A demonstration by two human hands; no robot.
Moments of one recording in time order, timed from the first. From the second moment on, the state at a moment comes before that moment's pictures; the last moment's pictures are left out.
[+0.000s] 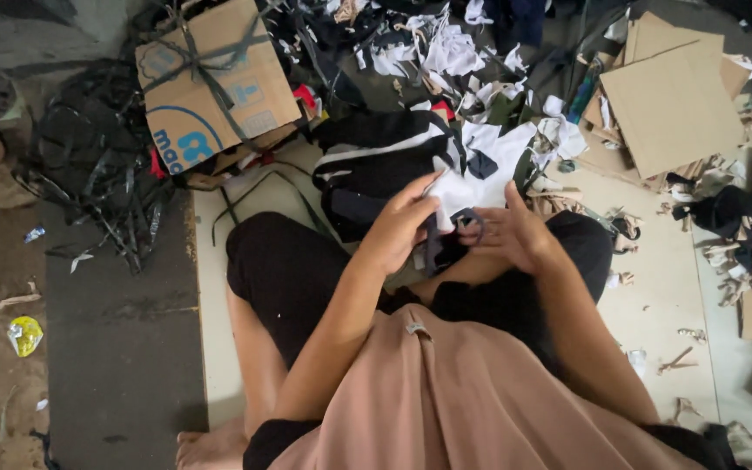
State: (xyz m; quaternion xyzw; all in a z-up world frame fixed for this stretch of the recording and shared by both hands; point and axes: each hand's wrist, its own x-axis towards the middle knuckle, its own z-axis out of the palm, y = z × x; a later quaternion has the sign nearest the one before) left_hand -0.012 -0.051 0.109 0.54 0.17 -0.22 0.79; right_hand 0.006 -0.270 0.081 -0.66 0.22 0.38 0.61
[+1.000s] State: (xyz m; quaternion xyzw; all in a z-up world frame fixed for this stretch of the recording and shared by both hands) left_hand -0.006 0.059 0.045 0.70 0.23 -0.10 0.67; right_hand 0.056 -0.168 0.064 -0.80 0.12 0.16 0.57
